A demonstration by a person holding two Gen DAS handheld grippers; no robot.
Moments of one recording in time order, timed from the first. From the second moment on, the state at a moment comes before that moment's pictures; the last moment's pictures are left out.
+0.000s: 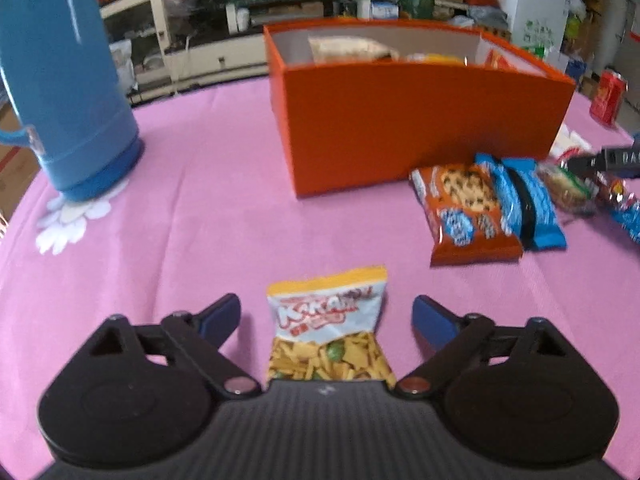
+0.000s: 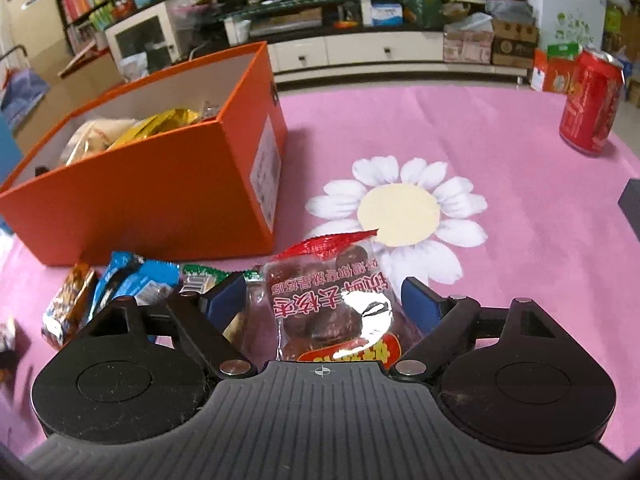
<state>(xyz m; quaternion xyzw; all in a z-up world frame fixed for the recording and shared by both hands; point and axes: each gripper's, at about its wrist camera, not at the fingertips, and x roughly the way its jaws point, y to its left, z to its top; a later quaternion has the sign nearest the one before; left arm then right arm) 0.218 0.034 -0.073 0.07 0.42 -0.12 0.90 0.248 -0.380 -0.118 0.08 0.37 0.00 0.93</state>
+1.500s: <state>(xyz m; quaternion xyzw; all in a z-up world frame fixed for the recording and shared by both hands) 0.397 -0.019 -0.005 -0.02 0.35 -0.09 0.93 0.368 -0.297 -0.051 0.12 0.26 0.05 0.96</state>
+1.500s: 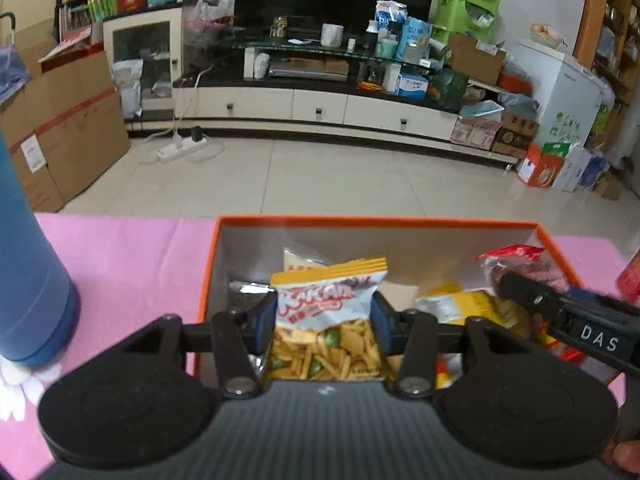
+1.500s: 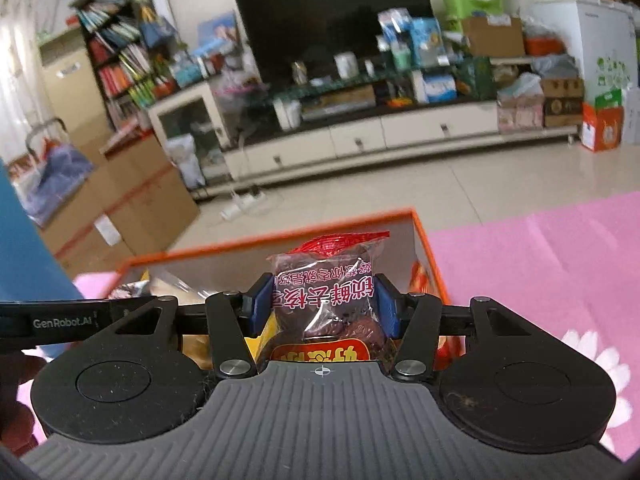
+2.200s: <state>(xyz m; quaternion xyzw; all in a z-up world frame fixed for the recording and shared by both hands) 0.223 0.012 -0.035 -0.02 0.37 -0.11 0.92 0.213 -0.348 -0.028 0.13 0.22 0.04 0.96</state>
